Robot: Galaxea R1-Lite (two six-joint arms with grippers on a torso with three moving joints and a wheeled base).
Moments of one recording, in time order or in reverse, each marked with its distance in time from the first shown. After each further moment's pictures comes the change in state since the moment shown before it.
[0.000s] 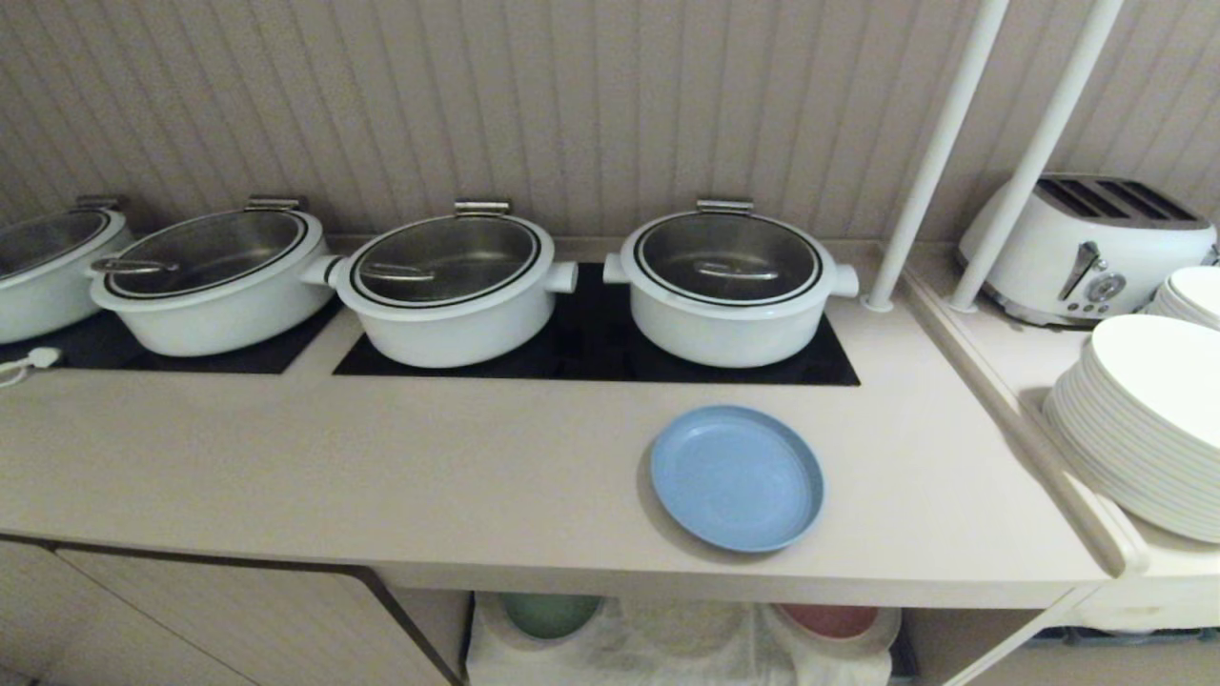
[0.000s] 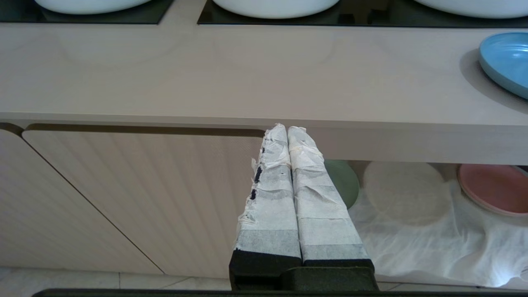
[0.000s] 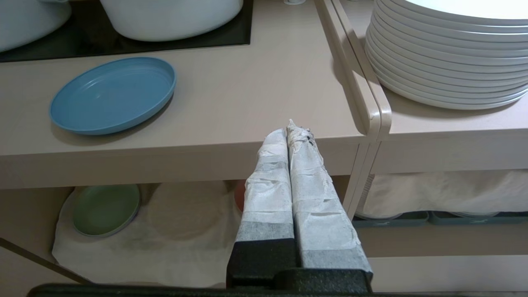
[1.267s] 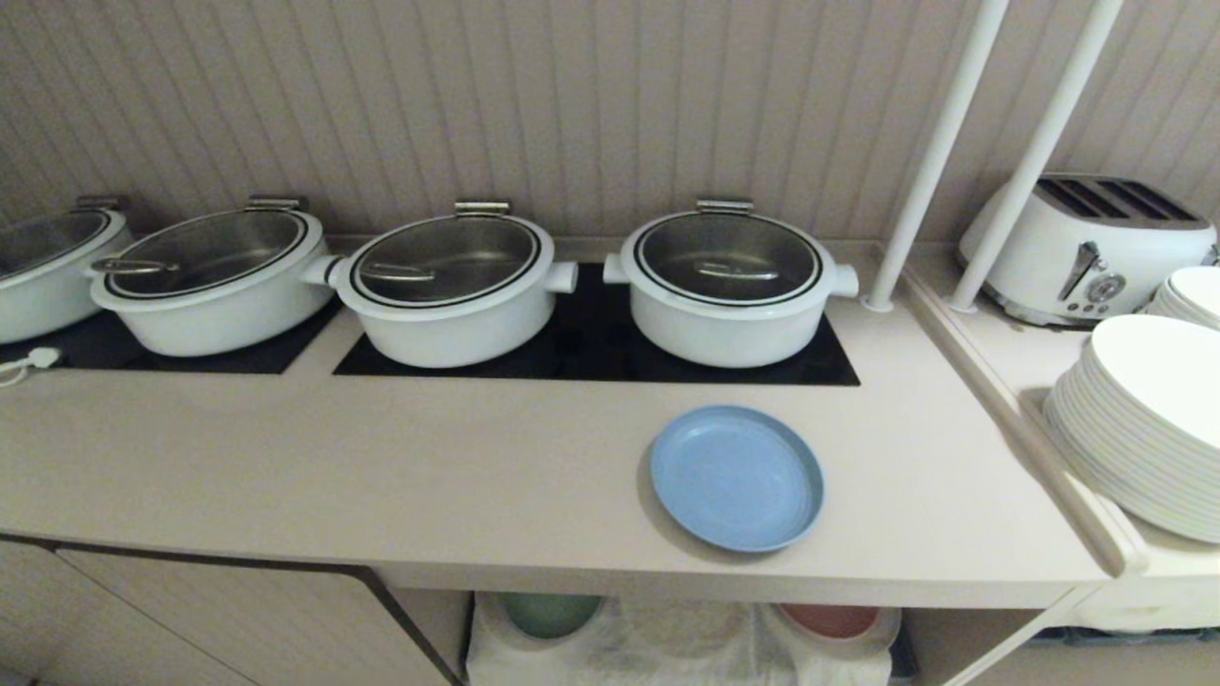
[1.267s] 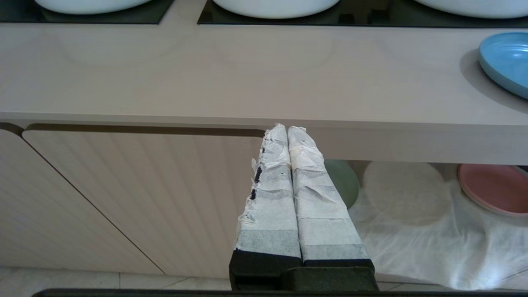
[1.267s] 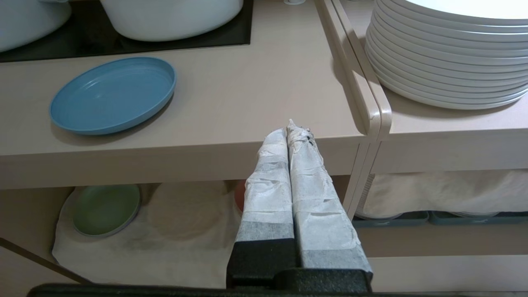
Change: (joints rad) left arm 0.000 0.000 0.000 0.000 0.000 0.000; right arm 0.000 -0.001 0.000 0.000 0.000 0.000
